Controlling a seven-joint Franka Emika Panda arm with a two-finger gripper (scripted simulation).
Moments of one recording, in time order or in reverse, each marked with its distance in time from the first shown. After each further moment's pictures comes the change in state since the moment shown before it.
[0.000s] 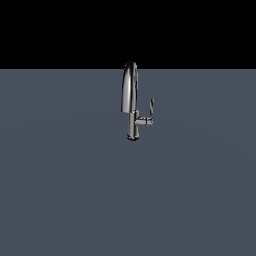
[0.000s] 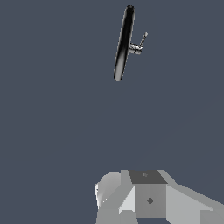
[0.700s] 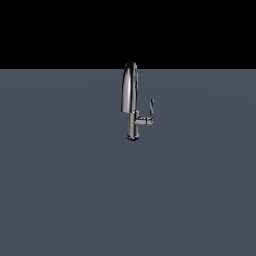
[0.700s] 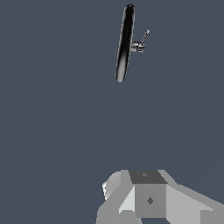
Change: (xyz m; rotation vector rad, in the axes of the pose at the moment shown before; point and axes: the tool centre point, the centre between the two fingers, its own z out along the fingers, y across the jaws) arm 0.019 -0.001 0.001 0.044 -0.038 0.045
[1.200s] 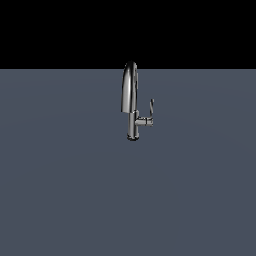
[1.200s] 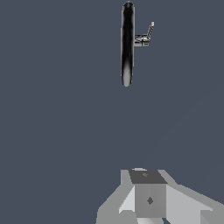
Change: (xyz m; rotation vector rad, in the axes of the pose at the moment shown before) arm 0.048 0.000 0.004 0.112 -0.097 0.114
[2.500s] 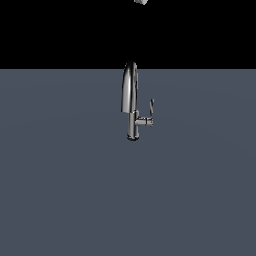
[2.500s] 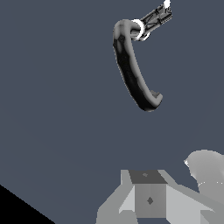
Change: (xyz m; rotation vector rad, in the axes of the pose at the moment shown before) arm 0.163 0.018 0.036 0.398 -0.341 0.398
